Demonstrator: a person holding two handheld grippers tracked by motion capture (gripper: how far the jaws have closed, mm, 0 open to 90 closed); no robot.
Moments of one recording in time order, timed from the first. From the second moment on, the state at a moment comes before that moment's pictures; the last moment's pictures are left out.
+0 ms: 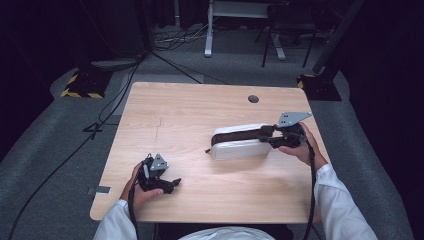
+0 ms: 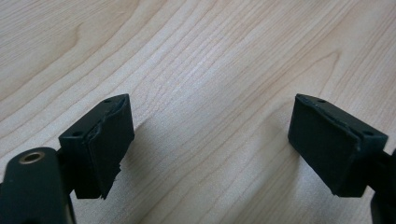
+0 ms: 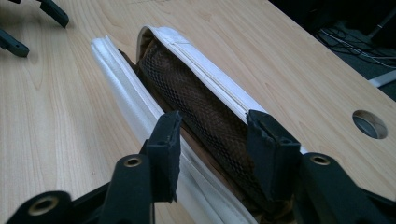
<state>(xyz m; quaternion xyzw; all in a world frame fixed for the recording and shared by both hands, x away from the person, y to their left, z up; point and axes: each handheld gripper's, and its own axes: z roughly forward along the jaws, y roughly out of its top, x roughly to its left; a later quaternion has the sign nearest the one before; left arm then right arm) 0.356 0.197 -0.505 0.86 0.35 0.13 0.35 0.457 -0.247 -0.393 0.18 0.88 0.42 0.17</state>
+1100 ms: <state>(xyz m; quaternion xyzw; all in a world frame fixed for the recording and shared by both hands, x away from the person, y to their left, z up) 0.356 0.197 -0.505 0.86 0.35 0.13 0.35 0.413 -0.297 -0.395 0.23 0.87 0.38 0.22</state>
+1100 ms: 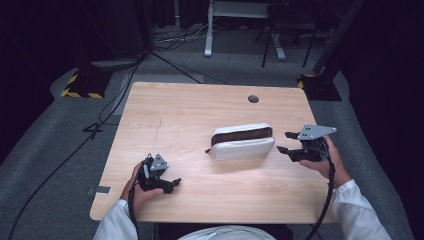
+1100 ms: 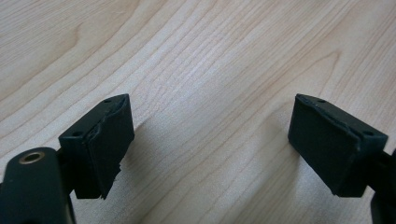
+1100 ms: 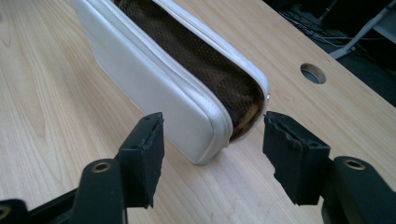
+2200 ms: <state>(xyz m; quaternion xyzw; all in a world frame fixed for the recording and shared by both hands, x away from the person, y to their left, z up) 0.356 0.197 -0.505 0.86 0.35 0.13 0.35 0.377 -0.339 -0.468 0.29 0.87 0.32 0.23</state>
